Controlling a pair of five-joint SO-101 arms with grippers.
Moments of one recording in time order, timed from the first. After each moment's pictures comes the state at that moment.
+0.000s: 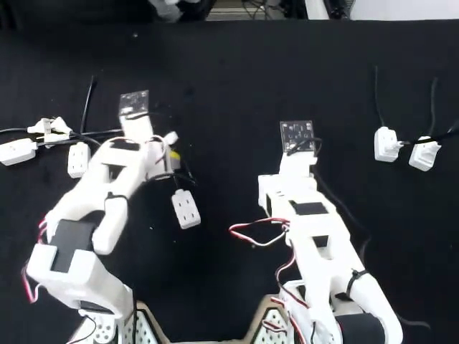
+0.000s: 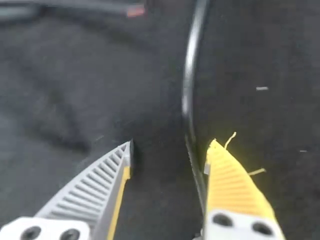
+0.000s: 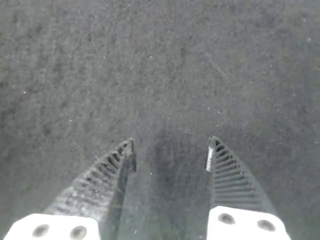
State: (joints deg) left arm 0.6 4.9 33.5 37.2 13.5; right arm -4.6 -30.6 73.4 19.1 -3.0
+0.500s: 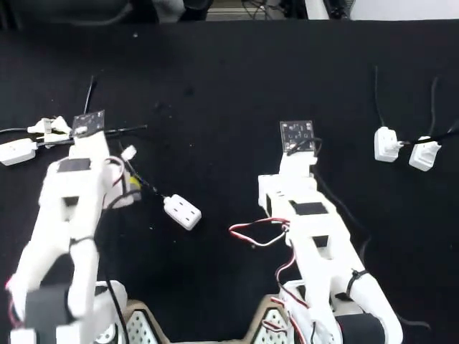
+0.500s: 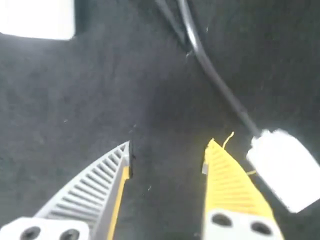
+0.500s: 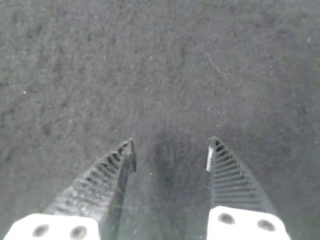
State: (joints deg) left arm -12.0 -22.5 47.1 59.0 2.2; right arm -4.6 -30.6 73.4 19.1 -3.0
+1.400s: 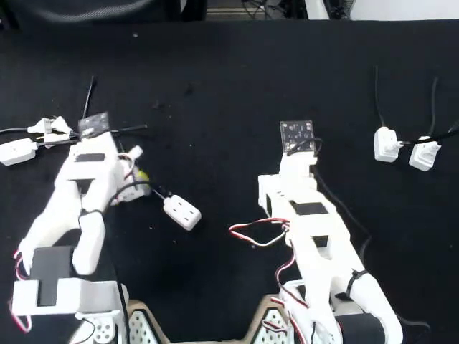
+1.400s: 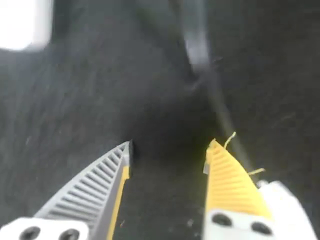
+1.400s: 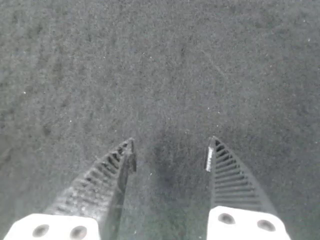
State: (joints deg) left arm -9.9 -5.7 43.2 51.1 13.6; right arm -4.6 -30.6 73.4 19.1 -3.0
